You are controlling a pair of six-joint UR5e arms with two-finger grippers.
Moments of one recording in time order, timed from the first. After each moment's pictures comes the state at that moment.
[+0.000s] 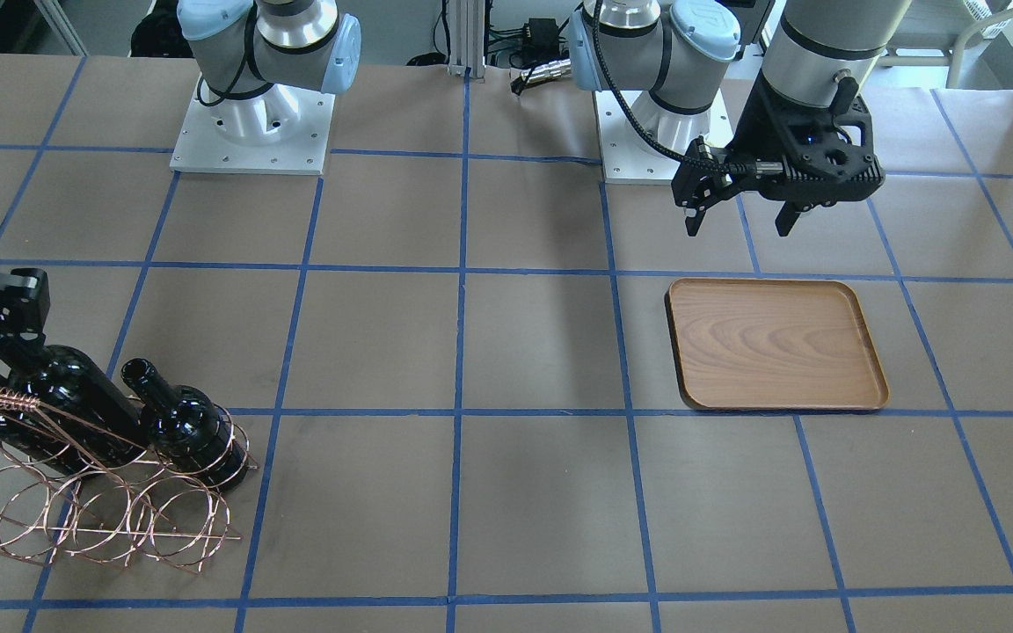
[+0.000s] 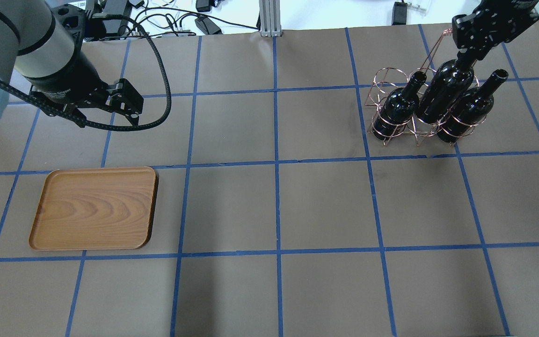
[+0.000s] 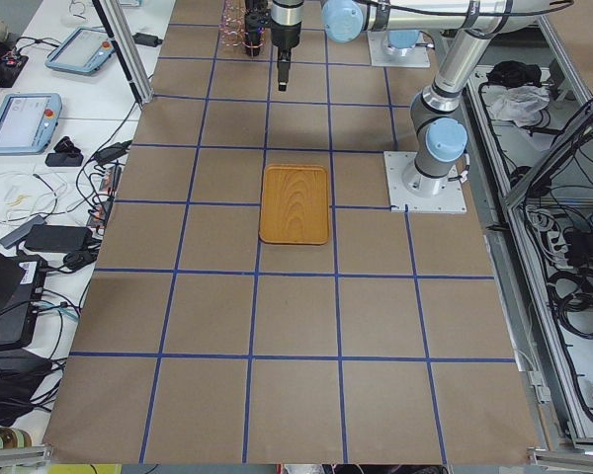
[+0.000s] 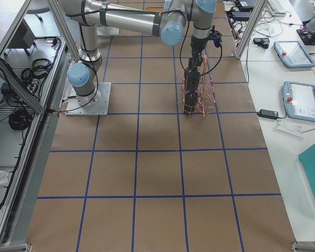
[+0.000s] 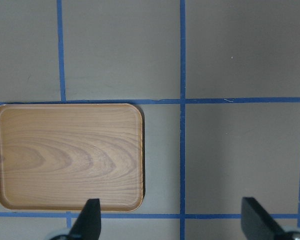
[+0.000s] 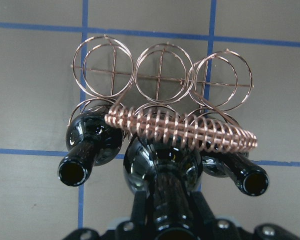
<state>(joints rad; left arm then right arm) -1.52 -1.50 -1.67 -1.48 1.61 0.06 1.35 -1.36 1.31 -1.57 -1.60 -0.29</state>
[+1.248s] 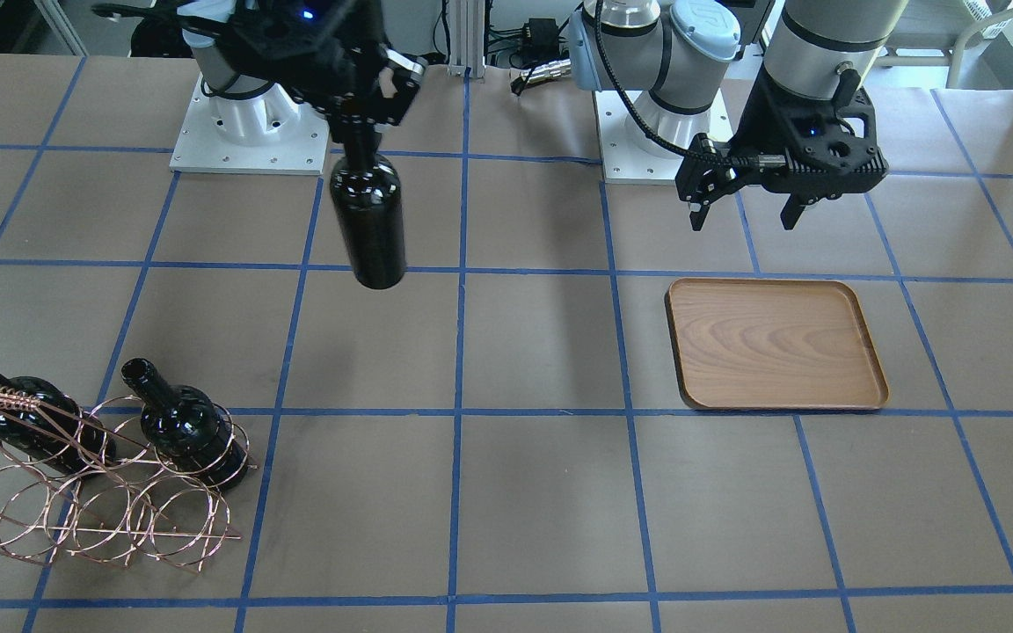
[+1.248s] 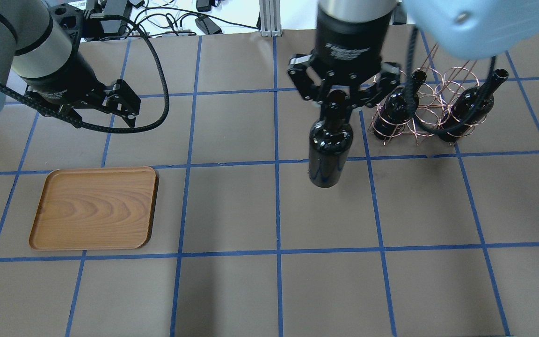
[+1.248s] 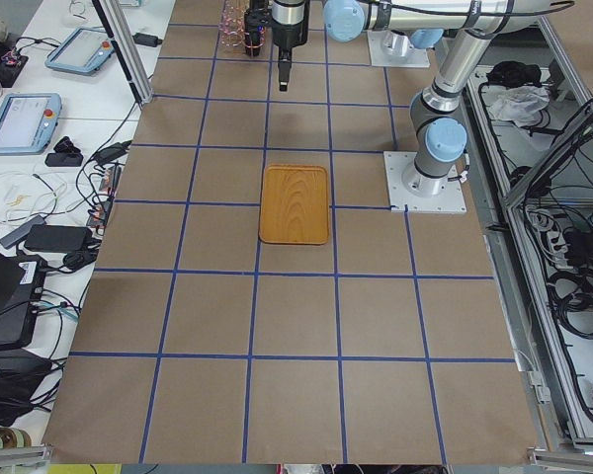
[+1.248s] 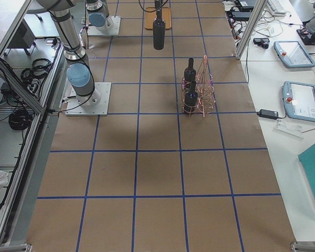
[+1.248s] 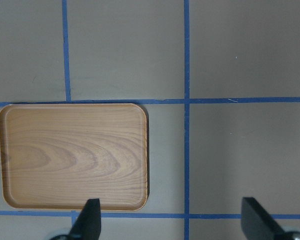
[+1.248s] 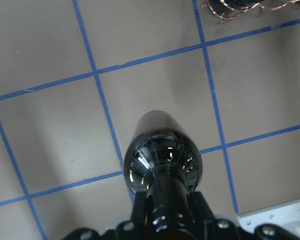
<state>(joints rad) -1.52 -1.49 -1.67 -1.50 1.63 0.06 1.94 -1.47 1.30 -1.35 -1.57 0.63</state>
